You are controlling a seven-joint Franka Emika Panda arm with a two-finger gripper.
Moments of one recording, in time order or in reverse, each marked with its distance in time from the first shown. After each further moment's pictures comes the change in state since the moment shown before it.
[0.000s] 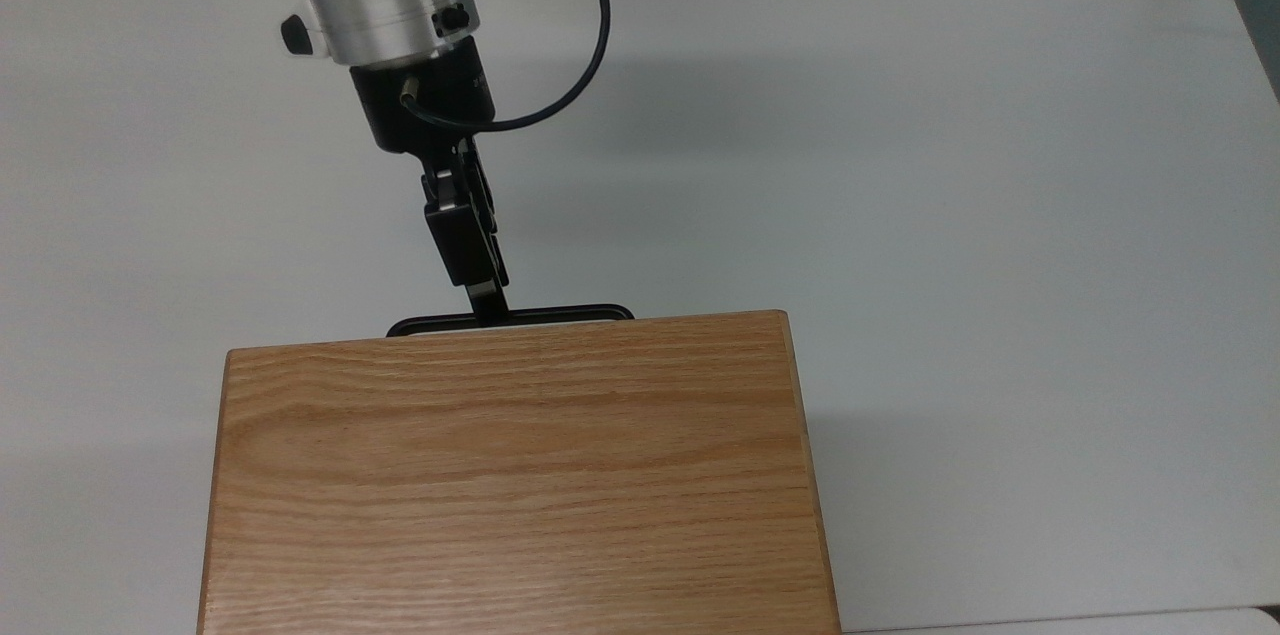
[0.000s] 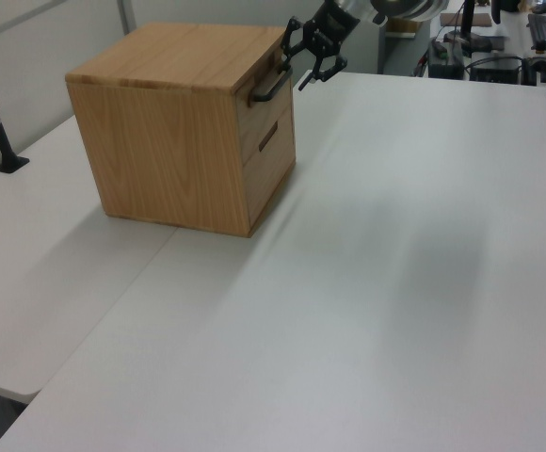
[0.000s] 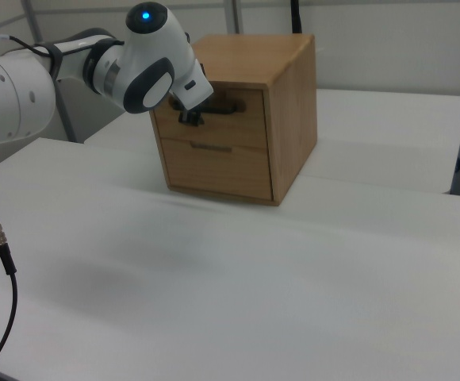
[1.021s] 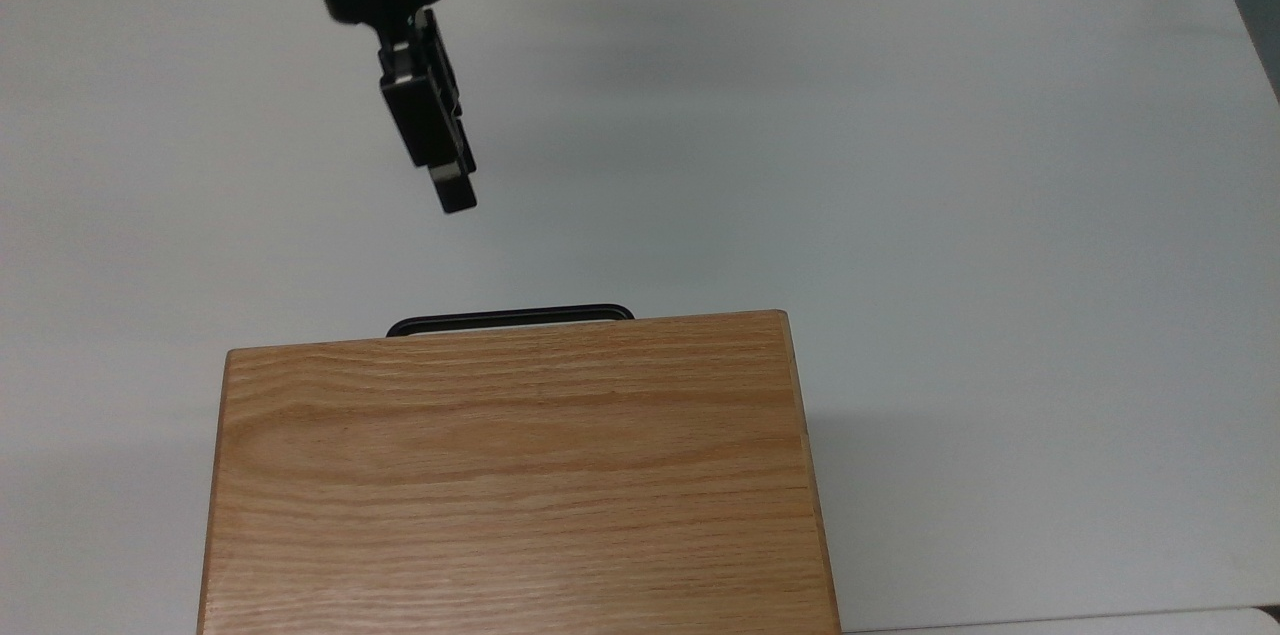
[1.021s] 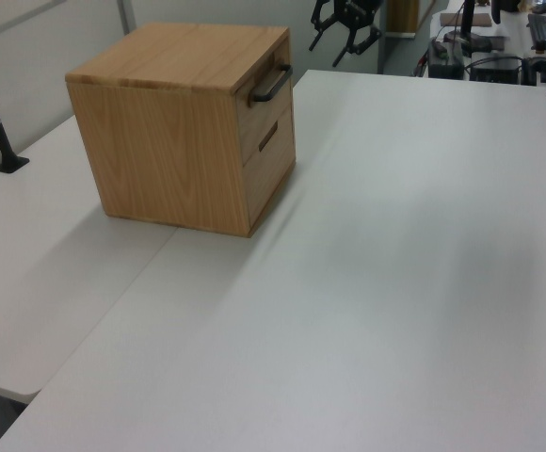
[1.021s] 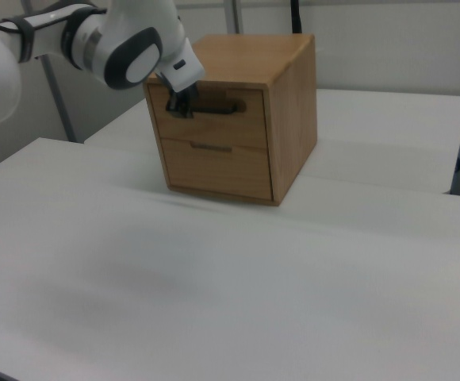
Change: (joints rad) arm -0.040 -0.157 -0.017 -0.059 -0.007 -0.196 -0.002
